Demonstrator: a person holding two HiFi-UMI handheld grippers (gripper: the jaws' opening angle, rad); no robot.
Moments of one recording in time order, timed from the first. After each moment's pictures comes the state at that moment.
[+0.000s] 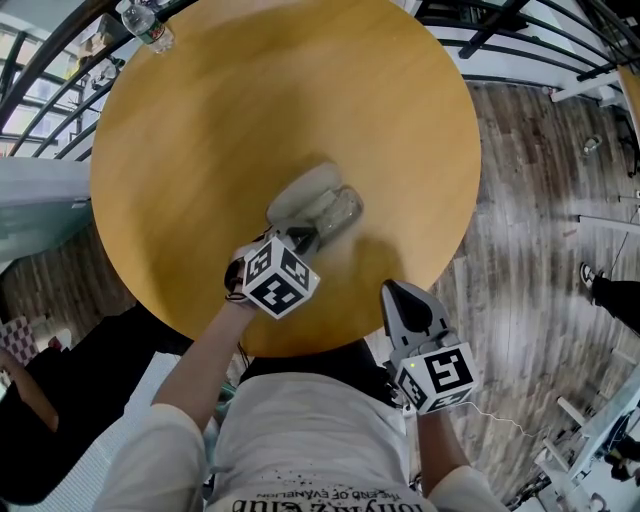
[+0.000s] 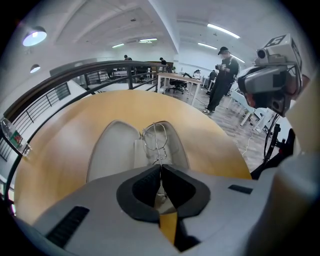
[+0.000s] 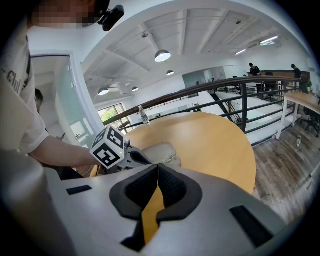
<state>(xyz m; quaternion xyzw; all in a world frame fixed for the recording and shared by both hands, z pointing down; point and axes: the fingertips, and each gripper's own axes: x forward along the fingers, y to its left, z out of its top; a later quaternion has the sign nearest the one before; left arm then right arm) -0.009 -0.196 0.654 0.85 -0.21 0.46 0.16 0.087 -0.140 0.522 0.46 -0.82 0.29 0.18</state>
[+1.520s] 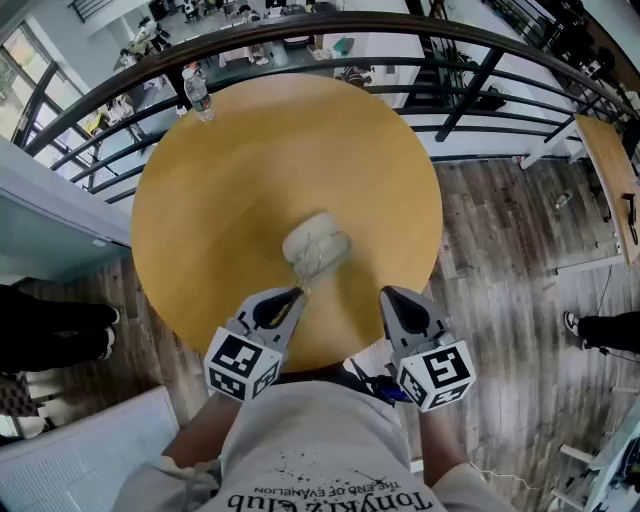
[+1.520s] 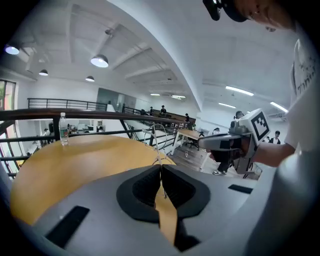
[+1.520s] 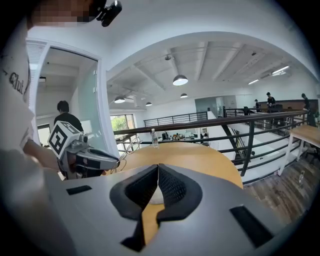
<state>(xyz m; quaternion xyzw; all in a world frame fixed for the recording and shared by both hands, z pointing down) -0.038 -0.095 0.423 0.89 -0.38 0.15 0.19 0.088 -0.101 0.392 0.45 -0.87 0.14 0.13</state>
